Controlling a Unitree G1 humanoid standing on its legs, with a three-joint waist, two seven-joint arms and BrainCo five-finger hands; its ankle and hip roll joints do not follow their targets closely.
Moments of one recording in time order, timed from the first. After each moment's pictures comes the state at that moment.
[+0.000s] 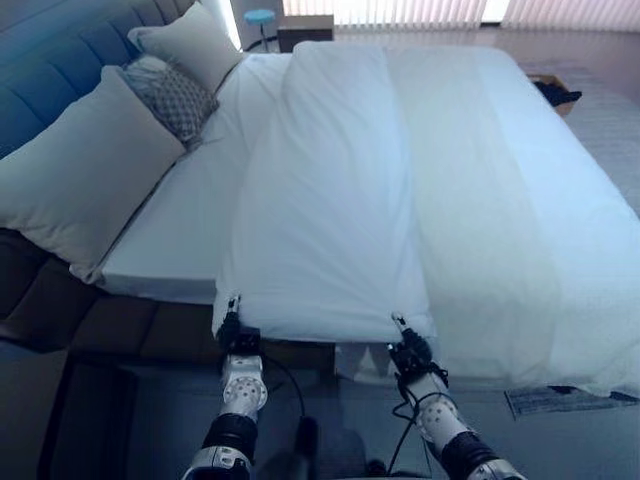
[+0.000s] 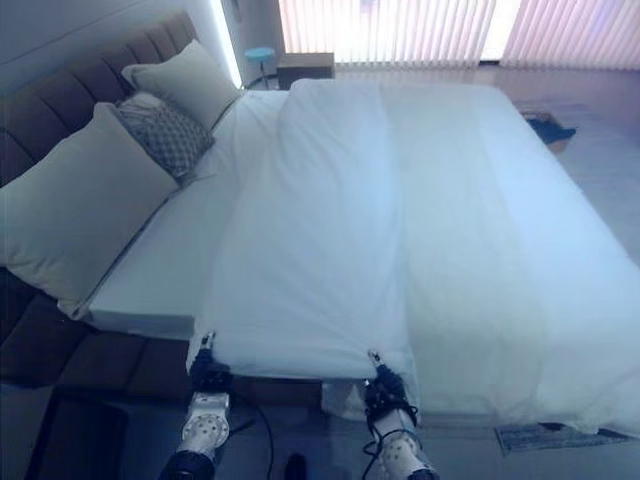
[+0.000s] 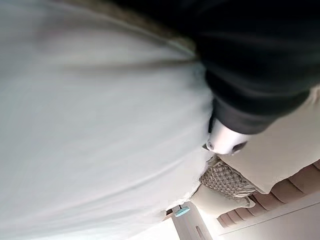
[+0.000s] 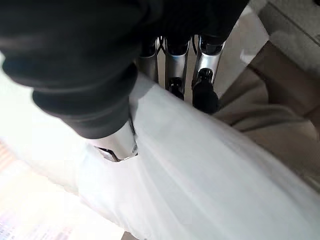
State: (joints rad) left arm -0.24 -0.02 0.10 0.65 -1.25 -0.28 0.15; right arm -0.20 -0.05 0.23 0.69 1.18 -0.19 -0.16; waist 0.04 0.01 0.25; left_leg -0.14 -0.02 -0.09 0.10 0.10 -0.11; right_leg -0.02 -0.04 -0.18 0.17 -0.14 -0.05
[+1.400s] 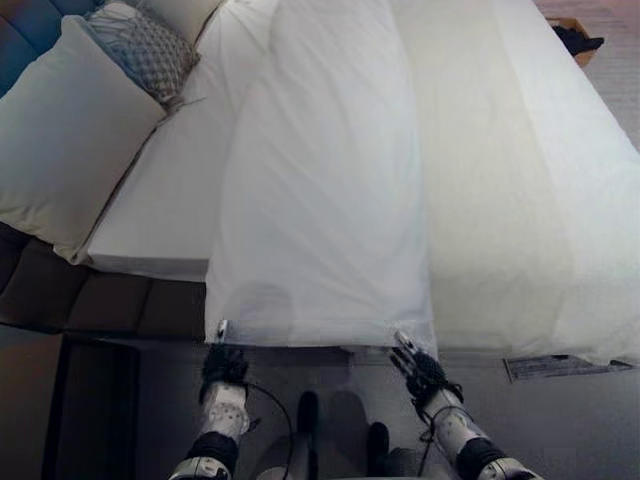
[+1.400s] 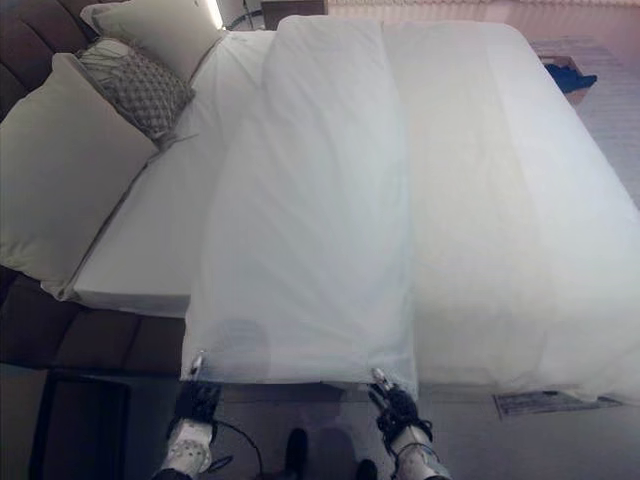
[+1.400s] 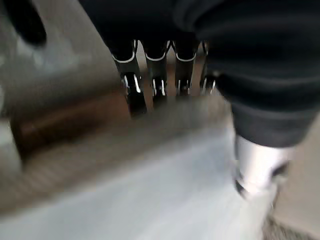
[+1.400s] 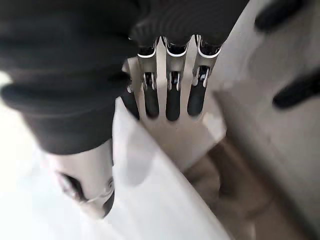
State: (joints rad) left arm -0.17 0.10 0.16 0.89 -1.11 -0.26 0.19; right arm -0.18 -0.13 0.22 0.93 0.98 -0.13 -0.12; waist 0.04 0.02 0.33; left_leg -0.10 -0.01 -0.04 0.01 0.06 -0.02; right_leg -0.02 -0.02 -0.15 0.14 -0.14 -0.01
